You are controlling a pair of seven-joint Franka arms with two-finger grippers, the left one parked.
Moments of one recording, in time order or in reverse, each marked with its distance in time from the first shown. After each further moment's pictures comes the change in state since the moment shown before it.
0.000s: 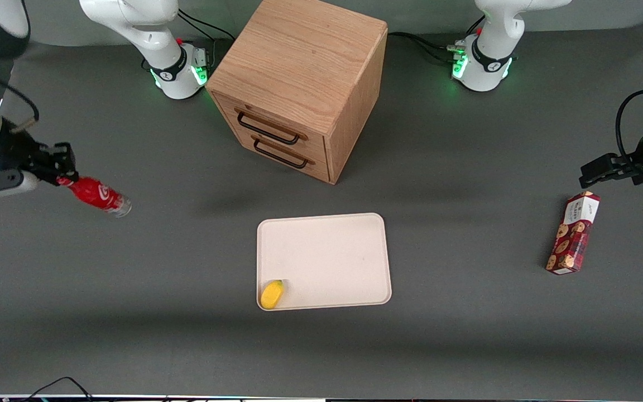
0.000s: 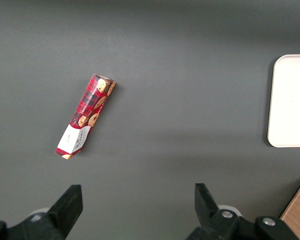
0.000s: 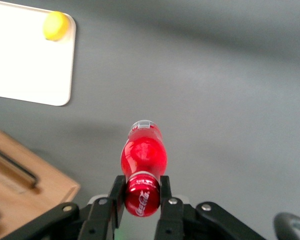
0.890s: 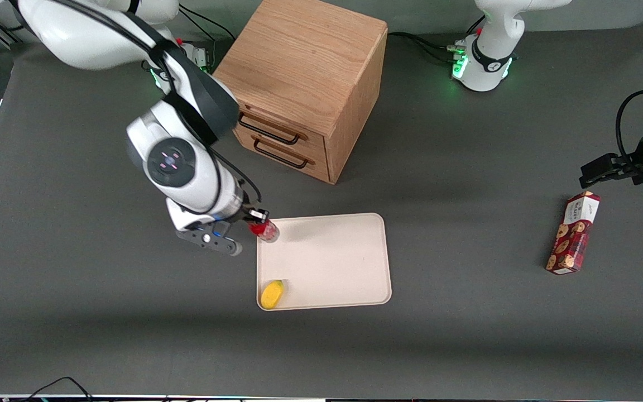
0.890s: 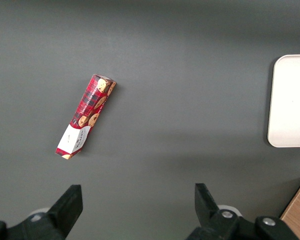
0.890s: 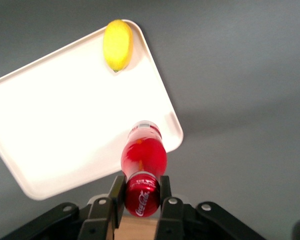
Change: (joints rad) arm 0.073 0.523 0.444 -0.009 -0.269 0.421 1.070
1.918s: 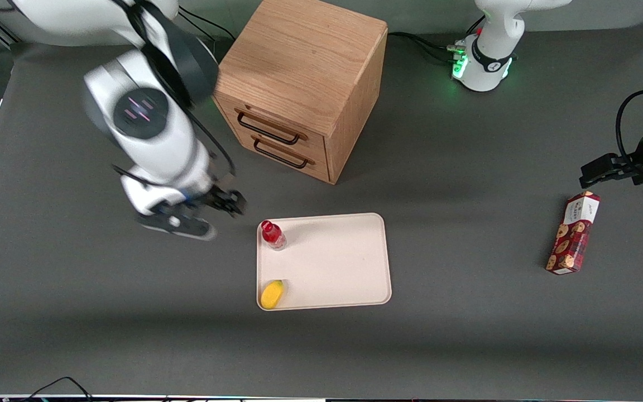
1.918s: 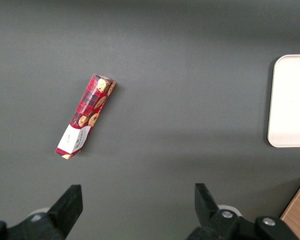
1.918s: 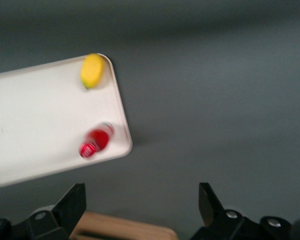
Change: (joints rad) arm -0.063 -0.245 -0.006 0.135 -0.020 -0.366 -0.339
